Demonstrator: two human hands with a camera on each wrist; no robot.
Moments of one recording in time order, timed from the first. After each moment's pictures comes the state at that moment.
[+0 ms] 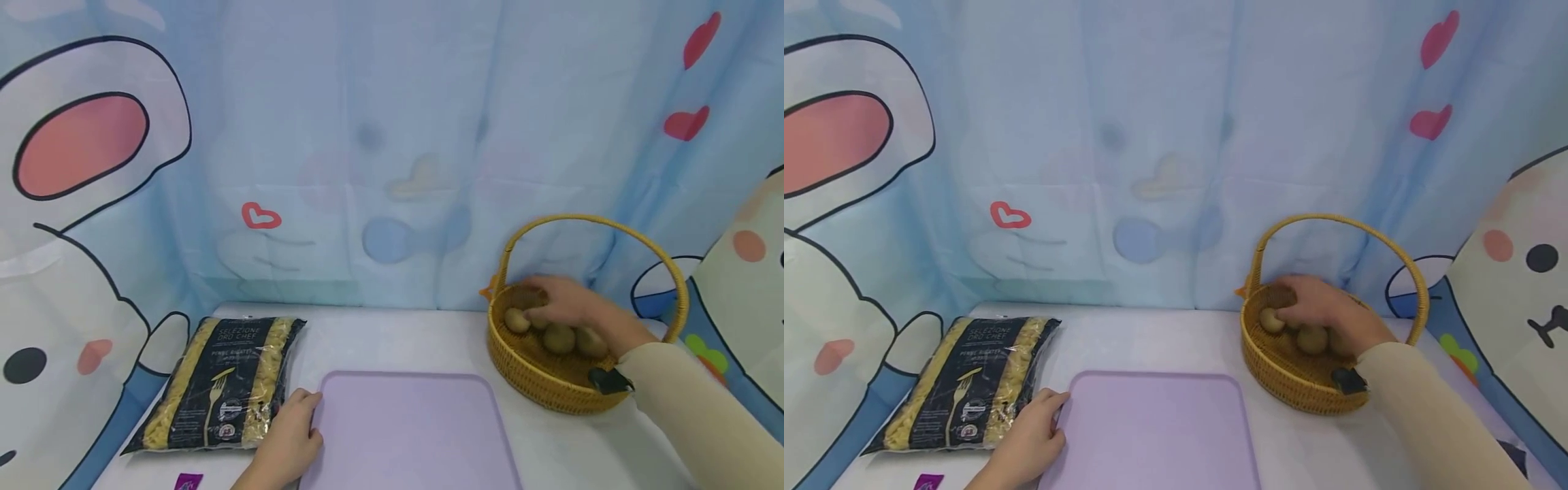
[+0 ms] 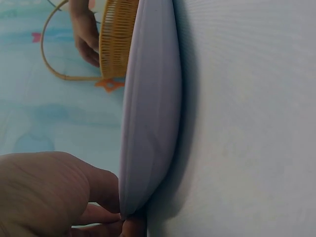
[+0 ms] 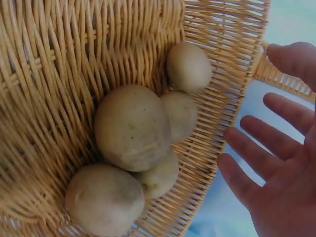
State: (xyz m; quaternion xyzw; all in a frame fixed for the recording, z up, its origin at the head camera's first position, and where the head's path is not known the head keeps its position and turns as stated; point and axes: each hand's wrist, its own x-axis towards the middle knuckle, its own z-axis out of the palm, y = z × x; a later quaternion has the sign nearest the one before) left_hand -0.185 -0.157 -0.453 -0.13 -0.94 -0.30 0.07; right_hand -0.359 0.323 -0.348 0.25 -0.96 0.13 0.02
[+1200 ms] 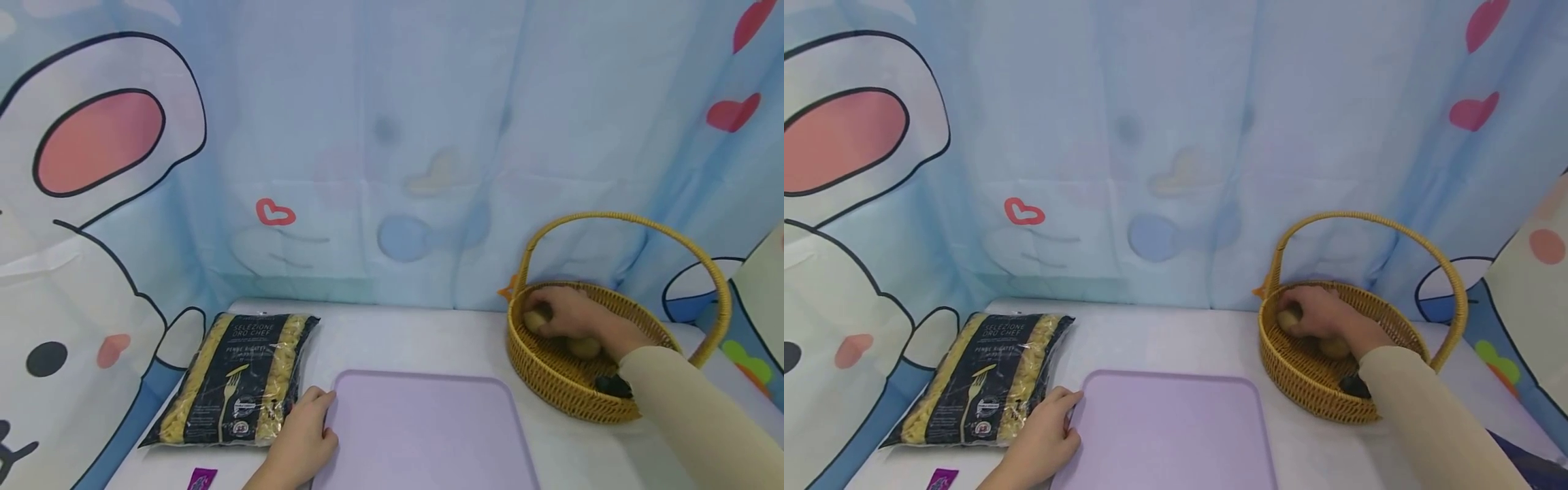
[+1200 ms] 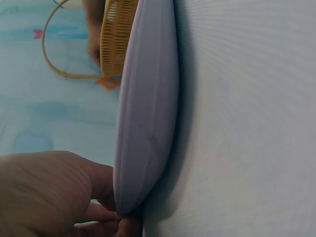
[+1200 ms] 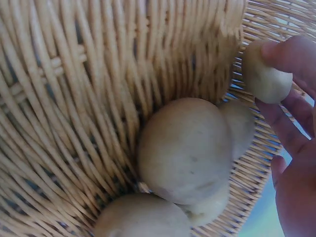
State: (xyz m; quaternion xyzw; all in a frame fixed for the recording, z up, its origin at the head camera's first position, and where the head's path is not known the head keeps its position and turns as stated) left_hand -0.189 -0.159 -0.457 -0.12 -0.95 -0.29 0.06; right_hand -0.397 0.321 -0.397 0.27 -0.96 0.11 0.03
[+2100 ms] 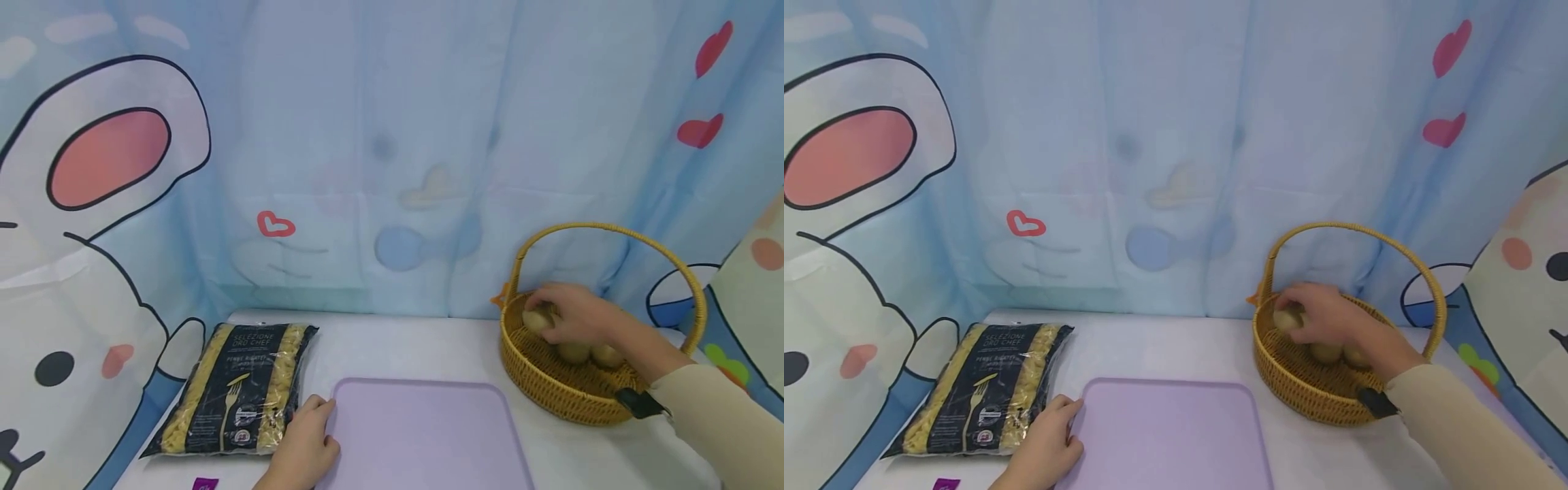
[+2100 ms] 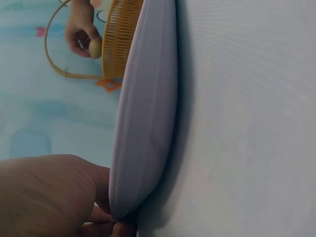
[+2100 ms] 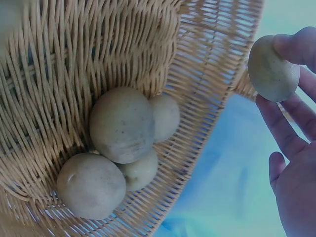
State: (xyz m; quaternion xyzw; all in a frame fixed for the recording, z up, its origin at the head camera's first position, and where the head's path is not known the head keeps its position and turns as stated) left_hand -0.188 -0.158 -0.459 -0.12 -0.95 -0.30 0.05; right_hand -0.348 0.314 -0.350 0.36 -0.92 0.09 0.13
